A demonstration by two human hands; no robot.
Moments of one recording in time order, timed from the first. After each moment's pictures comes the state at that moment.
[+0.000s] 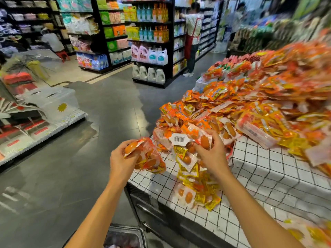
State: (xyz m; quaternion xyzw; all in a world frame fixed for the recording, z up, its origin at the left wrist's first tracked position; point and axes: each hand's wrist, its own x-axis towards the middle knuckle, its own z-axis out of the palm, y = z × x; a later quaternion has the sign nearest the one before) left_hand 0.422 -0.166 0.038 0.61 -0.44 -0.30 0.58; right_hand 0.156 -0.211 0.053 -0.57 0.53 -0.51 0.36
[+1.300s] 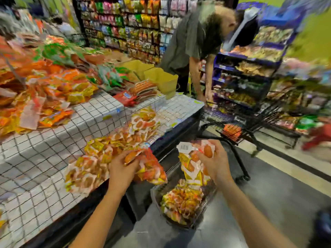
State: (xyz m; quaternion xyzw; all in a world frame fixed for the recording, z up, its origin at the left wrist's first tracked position) left_hand -0.098 0.155 0.005 0.21 -0.76 -0.57 0.24; right_hand -0.230 0.408 0.006 -0.06 0.80 -0.59 -0.01
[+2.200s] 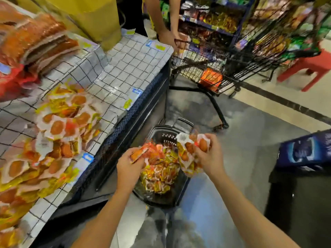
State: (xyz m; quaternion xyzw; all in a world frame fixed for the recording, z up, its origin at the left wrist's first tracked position) left_hand -0.353 0.201 -0.175 0.28 -0.77 -0.57 0.01; right_hand -0.416 0.446 -0.154 0.10 0.83 -0.54 0.02
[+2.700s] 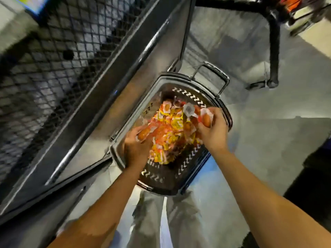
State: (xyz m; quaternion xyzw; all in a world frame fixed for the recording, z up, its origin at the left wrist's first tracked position) left_hand -0.408 0.230 -0.447 0.42 -0.78 -0.45 -0.05; right_hand -0.502 0.431 -0.452 0.12 0.86 -0.47 0.17
